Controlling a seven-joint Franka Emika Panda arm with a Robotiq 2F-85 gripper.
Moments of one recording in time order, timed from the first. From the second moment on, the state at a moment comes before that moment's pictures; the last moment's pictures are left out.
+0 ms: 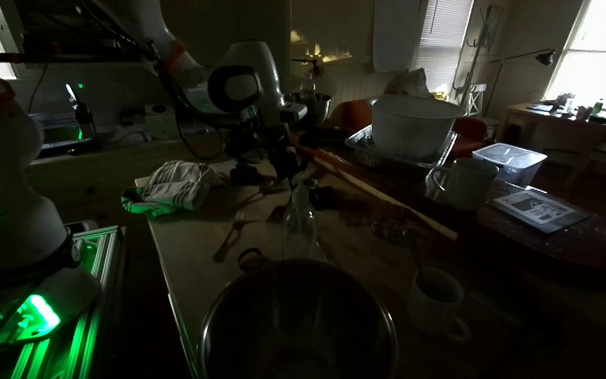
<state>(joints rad) -0.03 -0.04 0.08 -2.47 -0.32 2.65 0.28</state>
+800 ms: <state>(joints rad) 0.07 0.29 -0.07 -2.37 -0.55 3.24 0.43</state>
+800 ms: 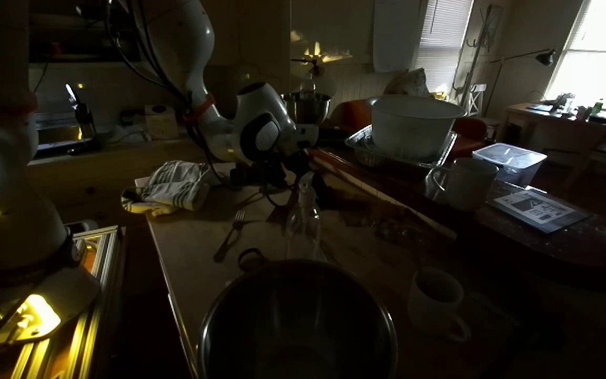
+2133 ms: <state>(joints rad) 0.33 0.50 -0.25 -2.20 -0.48 3.23 0.58</state>
